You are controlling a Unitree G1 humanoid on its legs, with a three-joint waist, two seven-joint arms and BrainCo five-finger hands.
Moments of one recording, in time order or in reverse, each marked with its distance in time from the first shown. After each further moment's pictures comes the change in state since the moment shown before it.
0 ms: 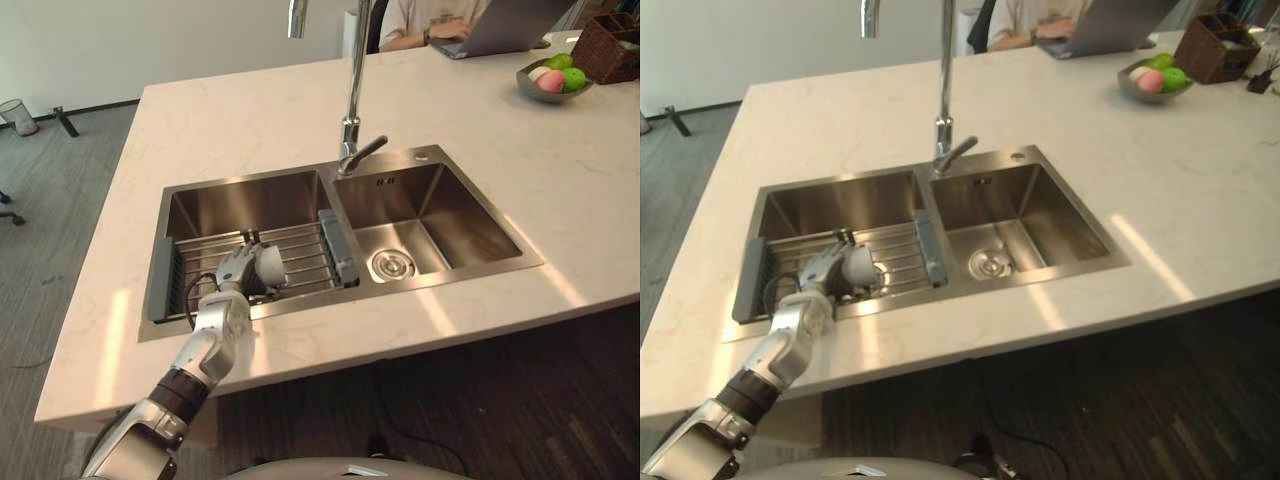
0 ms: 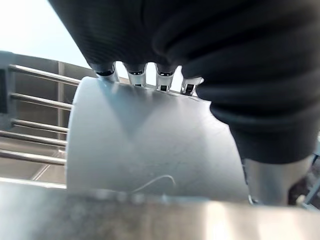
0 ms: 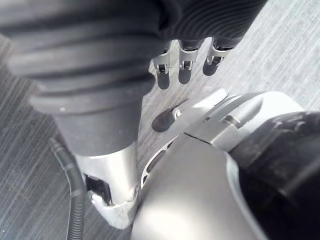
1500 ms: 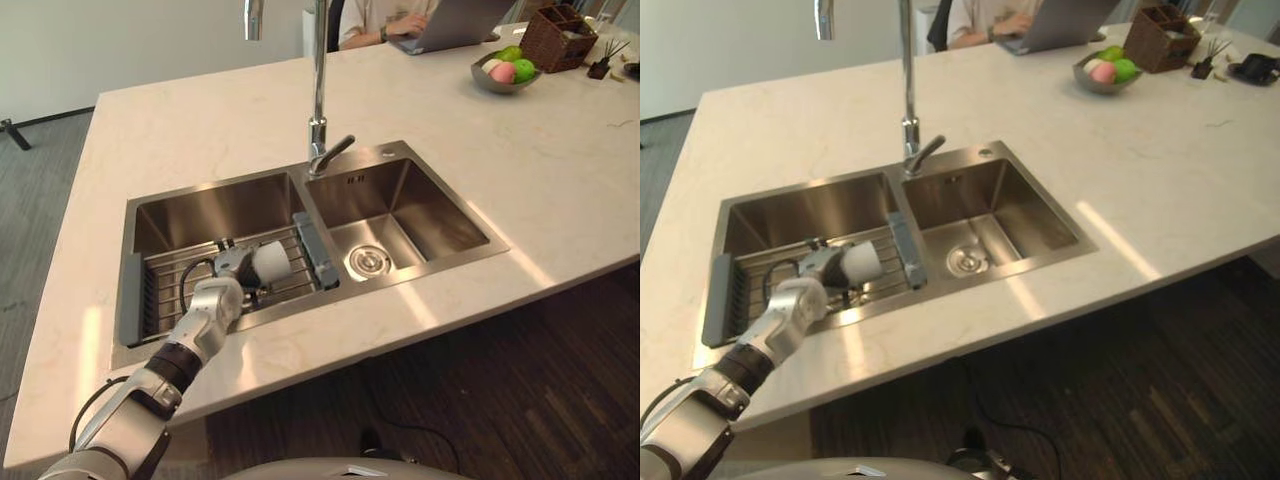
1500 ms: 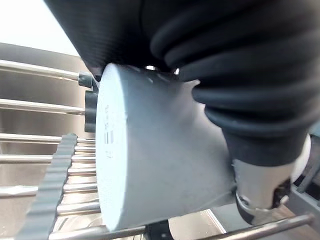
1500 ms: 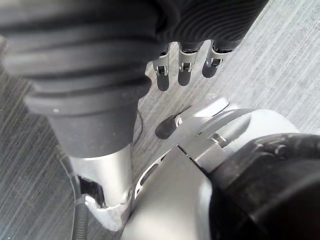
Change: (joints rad) left arm -0.131 0.082 -0.064 0.190 -0.118 -0.133 0.000; right arm 0.005 -0.001 0.111 -0.033 0.013 -0.026 -0.042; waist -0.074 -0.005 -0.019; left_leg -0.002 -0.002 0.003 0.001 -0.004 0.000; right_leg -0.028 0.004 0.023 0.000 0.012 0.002
